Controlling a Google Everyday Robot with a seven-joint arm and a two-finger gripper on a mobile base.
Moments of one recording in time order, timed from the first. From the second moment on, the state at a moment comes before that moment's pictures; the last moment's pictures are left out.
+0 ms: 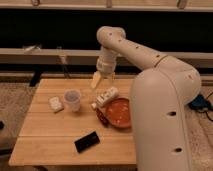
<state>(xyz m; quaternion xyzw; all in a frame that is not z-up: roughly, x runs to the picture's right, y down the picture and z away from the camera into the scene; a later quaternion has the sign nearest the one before) -0.012 -0.015 0.761 -0.45 0.11 0.40 0.79</state>
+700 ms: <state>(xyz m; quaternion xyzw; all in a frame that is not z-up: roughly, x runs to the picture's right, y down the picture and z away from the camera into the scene) -0.049 -0.044 0.770 -0.42 0.08 0.35 0.83</state>
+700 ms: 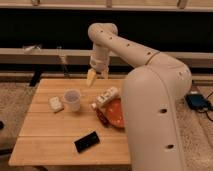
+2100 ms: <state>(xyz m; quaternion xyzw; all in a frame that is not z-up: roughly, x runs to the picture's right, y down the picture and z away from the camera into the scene) -0.208 -0.034 0.686 -0.39 -0.02 0.15 0.91</state>
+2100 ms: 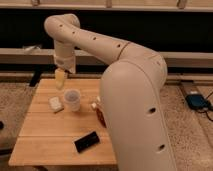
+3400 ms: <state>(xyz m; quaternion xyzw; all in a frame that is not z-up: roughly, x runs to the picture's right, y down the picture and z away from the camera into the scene) -0.209 0.129 0.530 -0.41 -0.06 0.13 0.90</state>
